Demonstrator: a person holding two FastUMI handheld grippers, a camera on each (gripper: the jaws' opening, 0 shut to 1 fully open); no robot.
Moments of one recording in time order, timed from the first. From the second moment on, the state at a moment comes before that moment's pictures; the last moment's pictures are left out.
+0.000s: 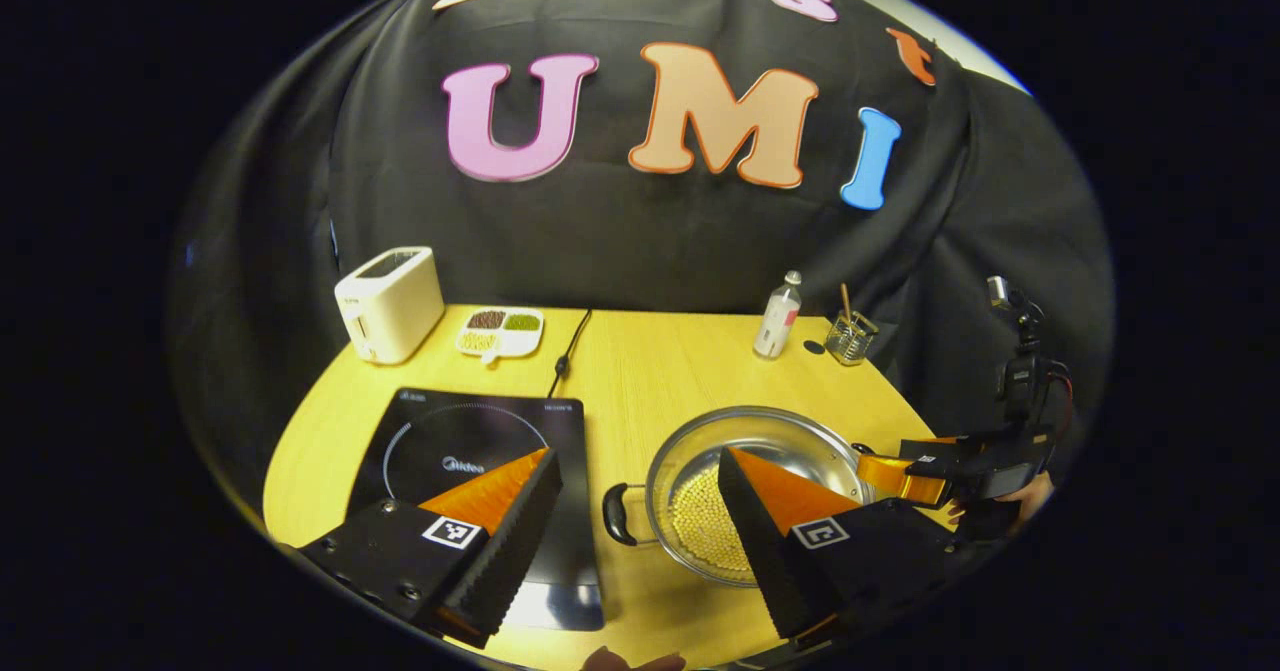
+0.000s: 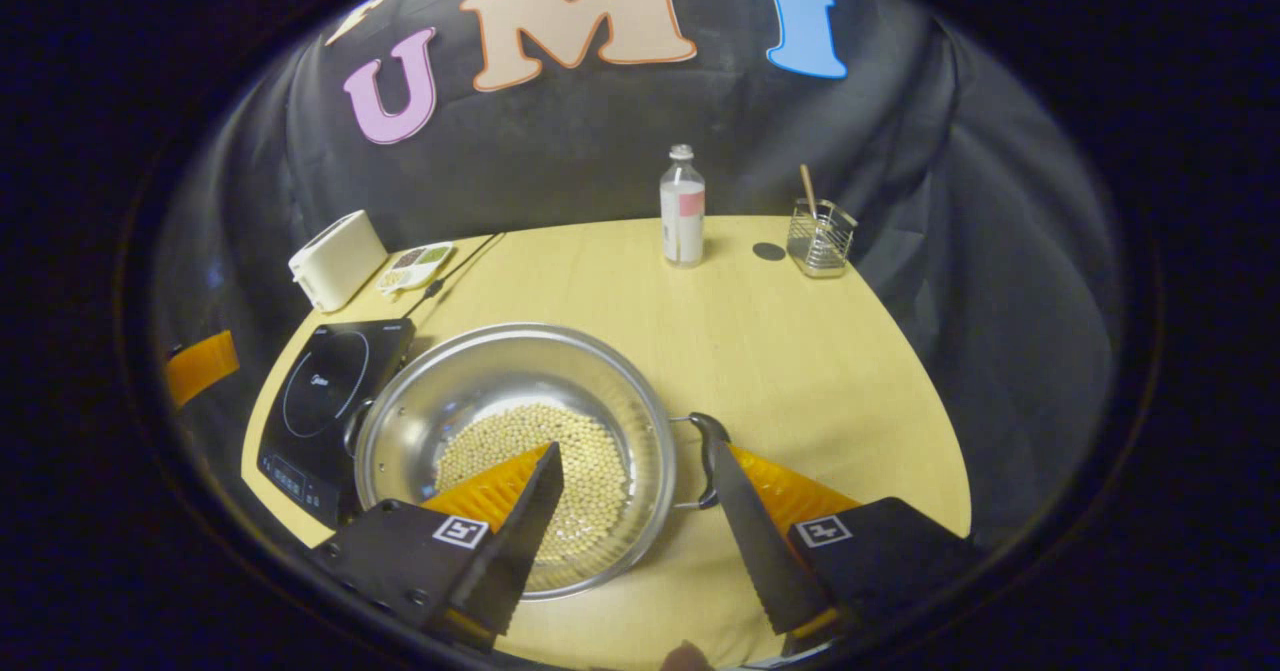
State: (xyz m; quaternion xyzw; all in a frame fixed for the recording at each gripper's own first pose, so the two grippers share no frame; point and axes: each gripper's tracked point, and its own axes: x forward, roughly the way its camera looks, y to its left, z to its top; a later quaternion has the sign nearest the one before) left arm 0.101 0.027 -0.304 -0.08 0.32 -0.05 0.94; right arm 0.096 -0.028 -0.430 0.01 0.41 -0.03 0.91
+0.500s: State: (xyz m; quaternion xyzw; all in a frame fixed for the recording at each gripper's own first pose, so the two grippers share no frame) left arm 0.109 0.014 -0.393 -0.09 0.43 -0.04 0.90; right arm 0.106 -0.046 -0.472 0.02 0.45 -0.01 0.89
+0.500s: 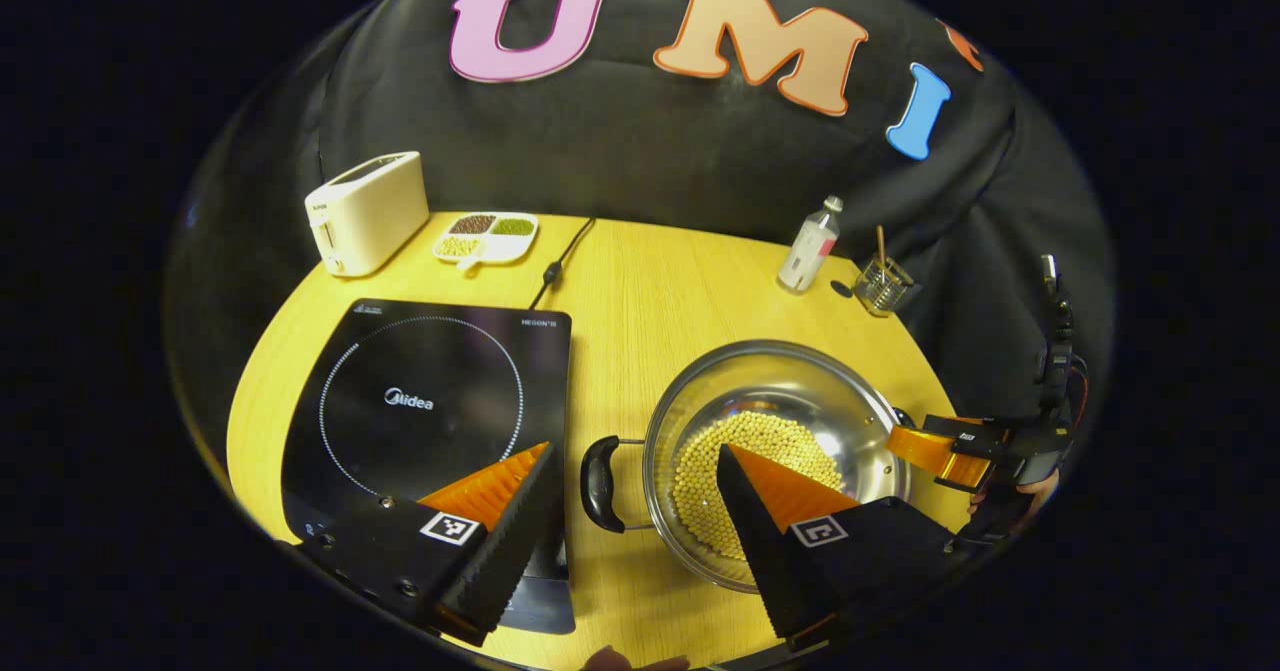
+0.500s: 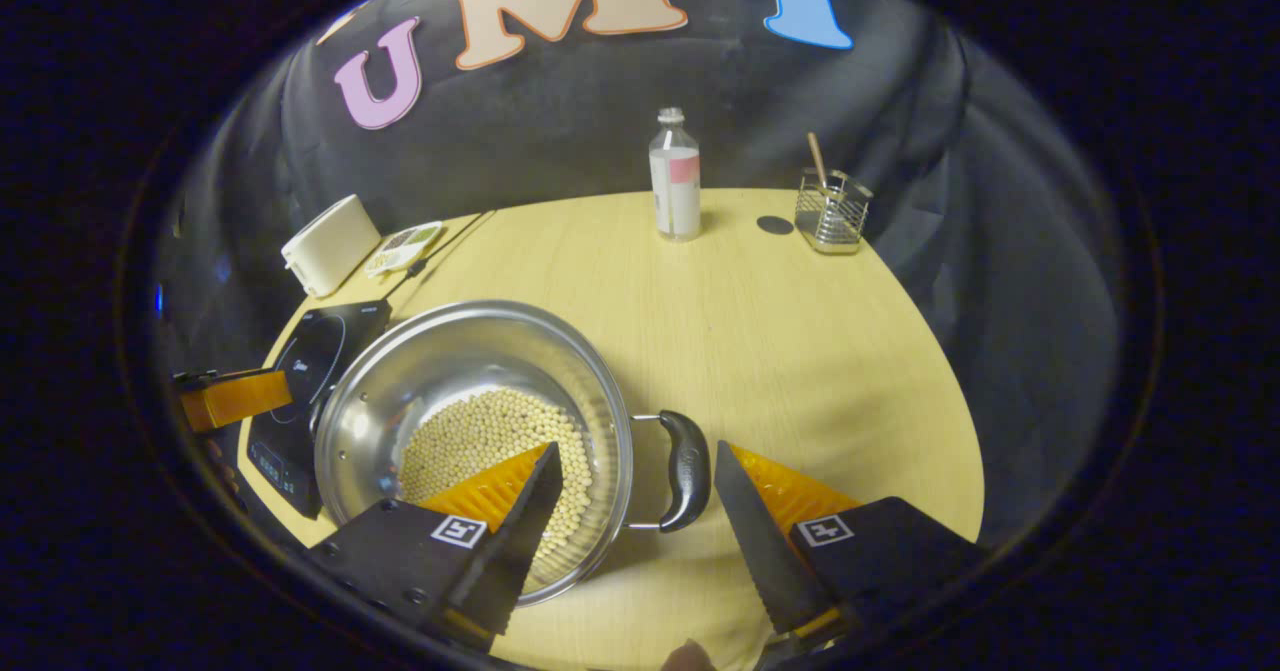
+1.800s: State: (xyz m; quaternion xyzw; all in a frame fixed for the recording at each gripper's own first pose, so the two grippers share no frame) left arm 0.123 0.002 -0.481 -0.11 0.52 -0.09 0.84; right arm 0.110 -0.061 -0.536 0.05 0.52 -0.03 0.85
